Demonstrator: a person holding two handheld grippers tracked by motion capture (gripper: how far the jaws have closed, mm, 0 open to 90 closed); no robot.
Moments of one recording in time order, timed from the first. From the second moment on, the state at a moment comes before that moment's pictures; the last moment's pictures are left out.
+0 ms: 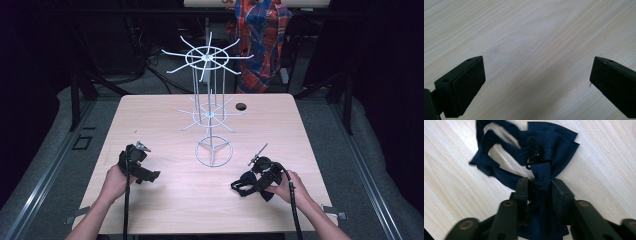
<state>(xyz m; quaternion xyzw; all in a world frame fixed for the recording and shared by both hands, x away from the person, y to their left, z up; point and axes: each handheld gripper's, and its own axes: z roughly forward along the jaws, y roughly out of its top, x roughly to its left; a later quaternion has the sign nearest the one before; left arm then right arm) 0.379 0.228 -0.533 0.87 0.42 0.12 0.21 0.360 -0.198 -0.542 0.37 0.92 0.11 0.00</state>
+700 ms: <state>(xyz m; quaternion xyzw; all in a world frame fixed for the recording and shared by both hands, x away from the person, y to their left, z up) 0.379 0.227 -0.533 0.87 0.42 0.12 0.21 0.364 -0.216 -0.517 0.41 0.89 0.20 0.01</state>
